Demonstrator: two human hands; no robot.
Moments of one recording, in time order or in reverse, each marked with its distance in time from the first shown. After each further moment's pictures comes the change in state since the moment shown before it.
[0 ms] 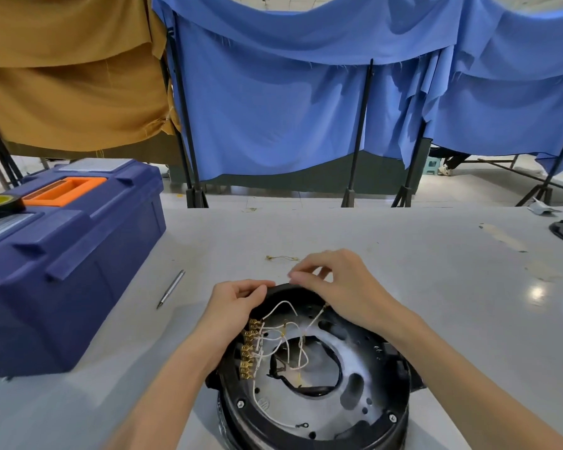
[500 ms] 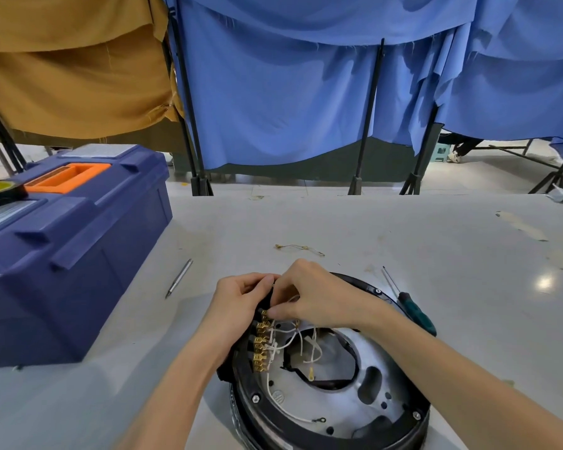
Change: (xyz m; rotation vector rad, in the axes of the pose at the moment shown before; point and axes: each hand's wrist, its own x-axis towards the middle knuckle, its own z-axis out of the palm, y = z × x) left_hand -0.005 -0.006 -0.008 -0.006 -0.029 0.093; right_hand 0.015 -0.026 0.035 -0.015 -0.440 0.145
